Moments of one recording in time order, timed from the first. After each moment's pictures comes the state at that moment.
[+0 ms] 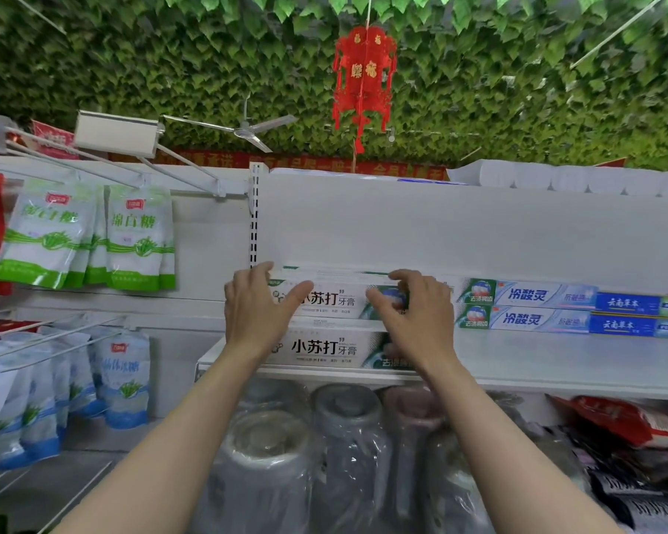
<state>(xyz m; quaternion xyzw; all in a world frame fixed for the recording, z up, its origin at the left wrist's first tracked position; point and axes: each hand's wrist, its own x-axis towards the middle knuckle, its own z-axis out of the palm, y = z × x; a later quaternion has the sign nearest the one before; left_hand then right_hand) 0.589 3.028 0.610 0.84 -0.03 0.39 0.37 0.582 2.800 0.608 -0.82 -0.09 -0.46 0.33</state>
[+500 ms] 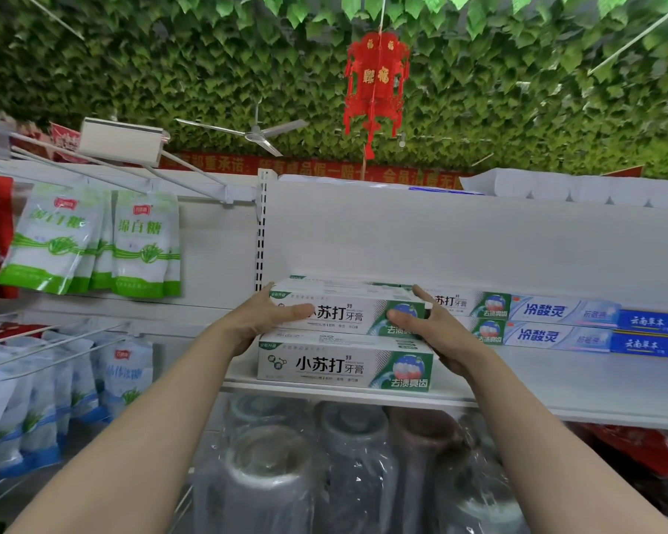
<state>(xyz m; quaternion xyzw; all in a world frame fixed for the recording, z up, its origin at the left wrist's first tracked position) 0.644 3.063 0.625 0.75 -0.15 0.02 0.64 0.632 2.758 0.624 -0.75 -0.15 -0.04 0.65</state>
